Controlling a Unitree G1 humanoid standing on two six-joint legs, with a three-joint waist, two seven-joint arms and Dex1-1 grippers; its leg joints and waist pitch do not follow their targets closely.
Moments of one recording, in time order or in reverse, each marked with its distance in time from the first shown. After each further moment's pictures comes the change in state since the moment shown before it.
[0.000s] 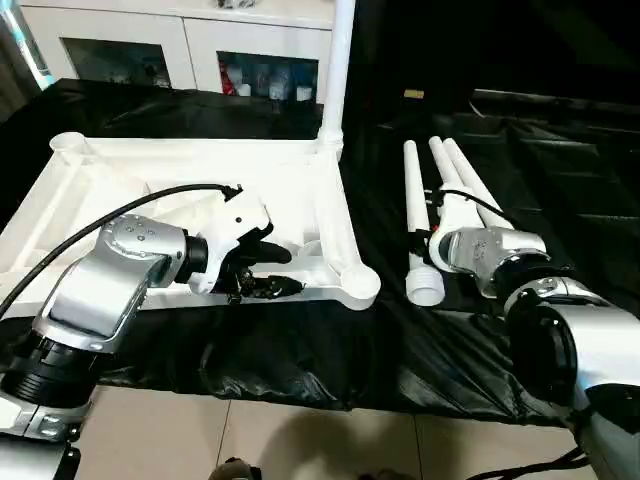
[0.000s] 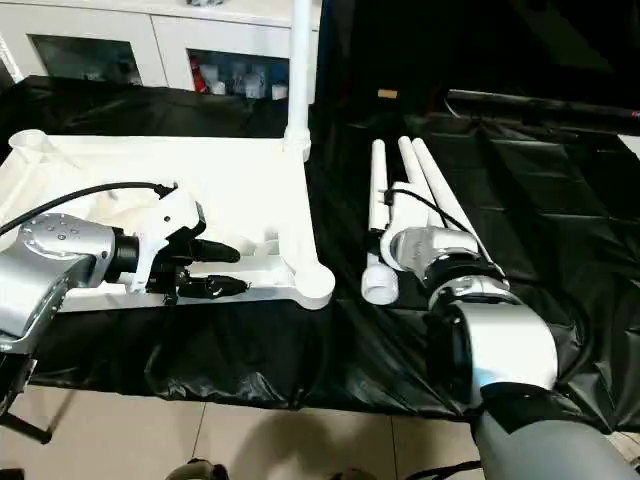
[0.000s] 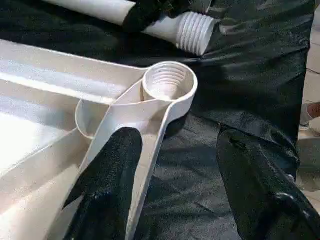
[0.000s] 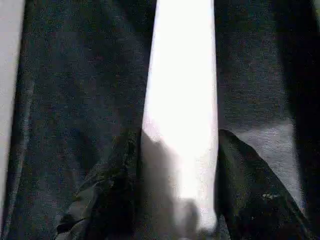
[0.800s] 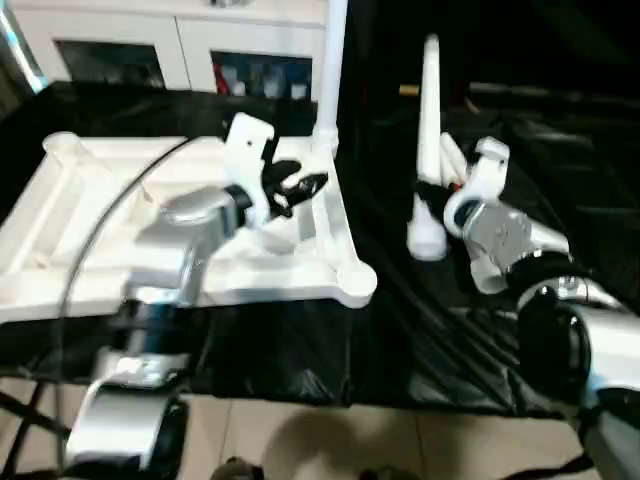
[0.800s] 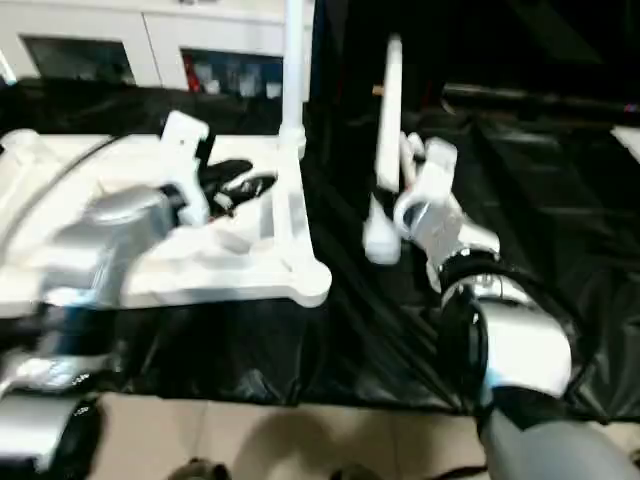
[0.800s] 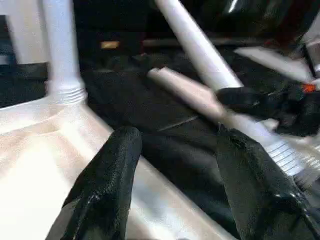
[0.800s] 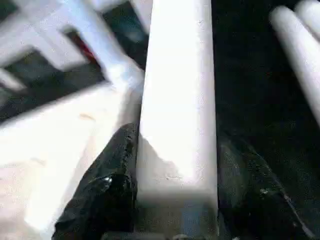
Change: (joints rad) left arm -0.176 -0.463 0.272 0.353 -0.079 -0.136 0.562; right arm 0.082 0.008 -0.118 -0.237 0.160 -0.256 0.331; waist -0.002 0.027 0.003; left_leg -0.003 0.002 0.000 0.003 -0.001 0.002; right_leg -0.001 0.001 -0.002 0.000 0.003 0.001
